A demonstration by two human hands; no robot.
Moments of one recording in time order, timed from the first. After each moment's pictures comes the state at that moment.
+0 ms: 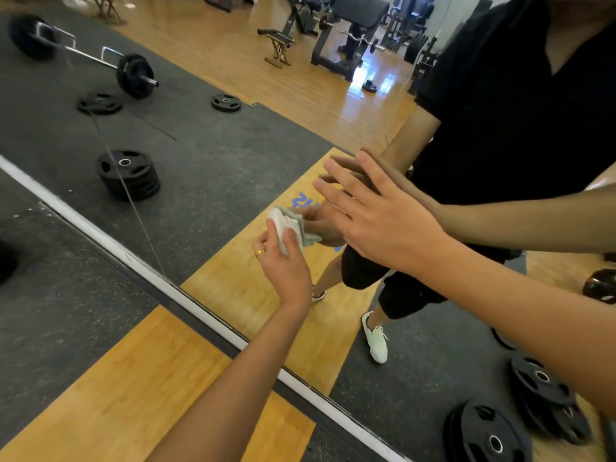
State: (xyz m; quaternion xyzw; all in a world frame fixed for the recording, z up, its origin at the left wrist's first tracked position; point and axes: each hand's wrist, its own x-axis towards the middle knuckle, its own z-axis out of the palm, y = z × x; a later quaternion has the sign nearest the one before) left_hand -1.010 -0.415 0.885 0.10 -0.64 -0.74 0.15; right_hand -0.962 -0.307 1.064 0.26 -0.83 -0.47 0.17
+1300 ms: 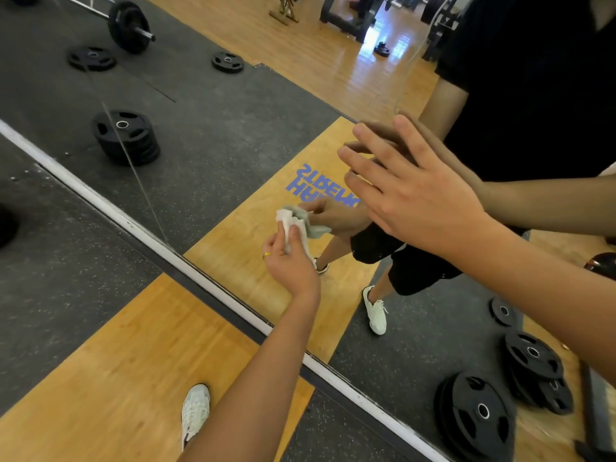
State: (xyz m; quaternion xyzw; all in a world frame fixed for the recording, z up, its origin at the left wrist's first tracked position) left_hand -0.988 -0.418 0.855 0.25 -0.52 -0.81 0.09; right_hand -0.963 -0.305 1.056 0.26 -0.83 -0.45 0.22
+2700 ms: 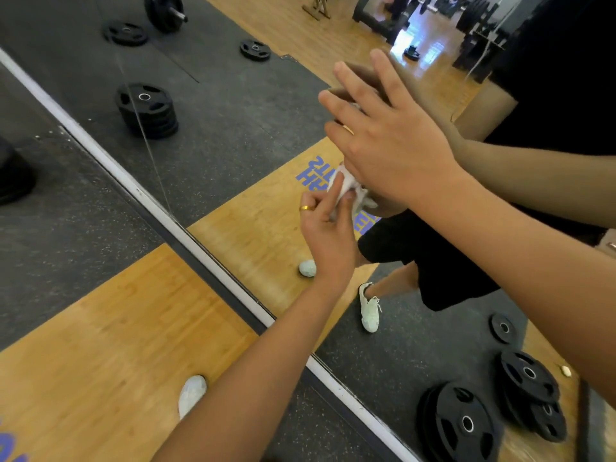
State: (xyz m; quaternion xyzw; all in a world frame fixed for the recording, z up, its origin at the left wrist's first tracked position) left_hand -0.926 -0.362 0.900 0.01 -0.57 -0.79 0.21; right_hand -0.966 -0.303 1.055 0.28 -0.80 -0.47 0.26
